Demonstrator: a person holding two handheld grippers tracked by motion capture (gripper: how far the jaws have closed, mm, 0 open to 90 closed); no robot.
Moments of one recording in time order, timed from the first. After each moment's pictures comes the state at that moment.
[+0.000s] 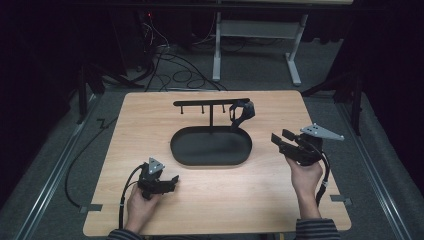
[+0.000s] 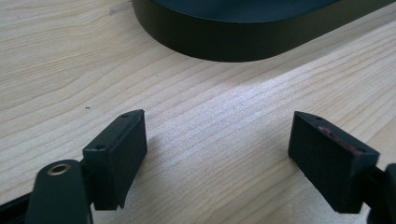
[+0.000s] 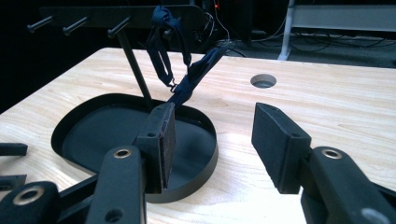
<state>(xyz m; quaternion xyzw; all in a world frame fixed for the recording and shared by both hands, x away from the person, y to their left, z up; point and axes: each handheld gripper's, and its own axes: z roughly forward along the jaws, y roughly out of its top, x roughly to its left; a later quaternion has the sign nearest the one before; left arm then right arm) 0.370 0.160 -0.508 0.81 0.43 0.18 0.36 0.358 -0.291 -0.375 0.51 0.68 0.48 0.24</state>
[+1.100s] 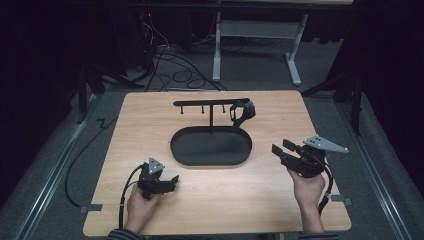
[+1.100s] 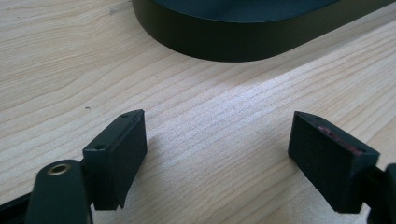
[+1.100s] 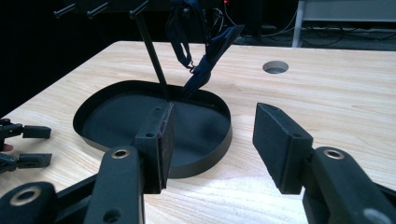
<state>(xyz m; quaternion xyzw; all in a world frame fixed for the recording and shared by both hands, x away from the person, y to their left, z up) 0.370 0.160 -0.508 0.81 0.43 0.18 0.36 0.331 -0.292 -0.385 0.50 0.68 0.49 0.22</state>
